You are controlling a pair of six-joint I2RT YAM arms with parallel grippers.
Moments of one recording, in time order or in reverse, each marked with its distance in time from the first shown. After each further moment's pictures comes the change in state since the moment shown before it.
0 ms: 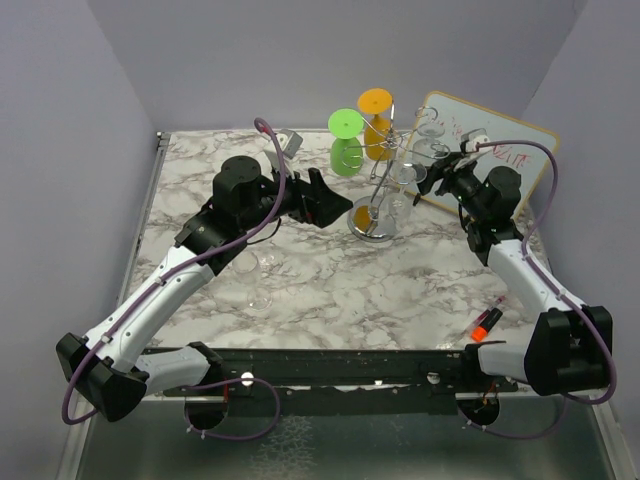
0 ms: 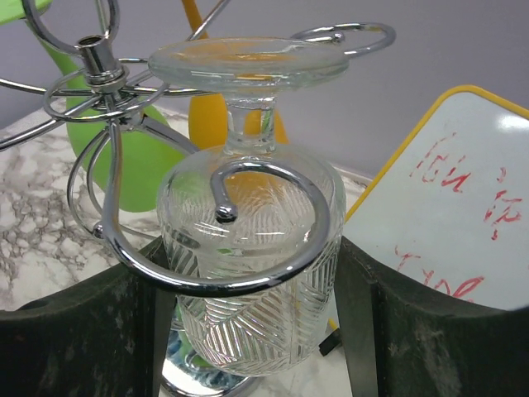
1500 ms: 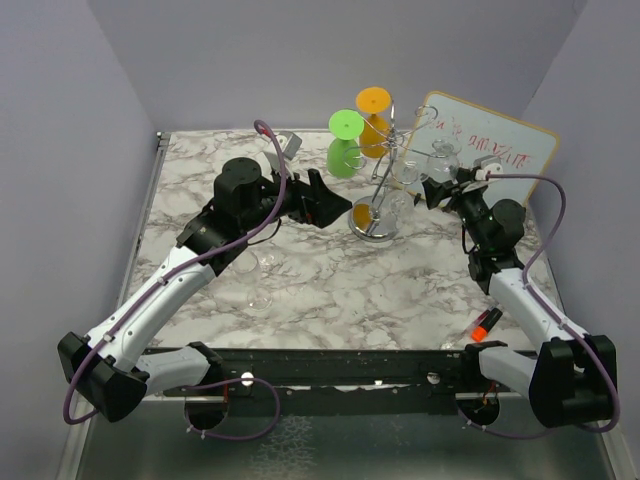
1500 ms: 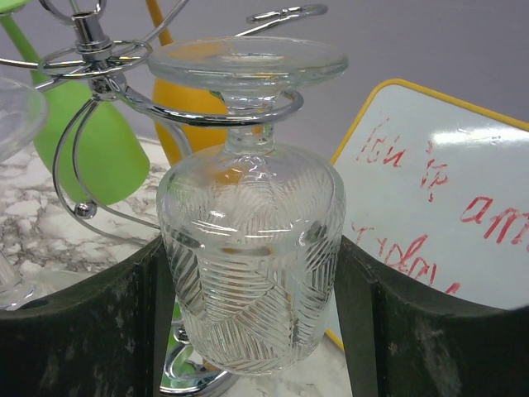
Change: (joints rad) left arm 0.008 0.000 -0.027 0.024 0.000 -0.009; right arm 0.004 -0.159 -0.220 0.169 0.135 -0.027
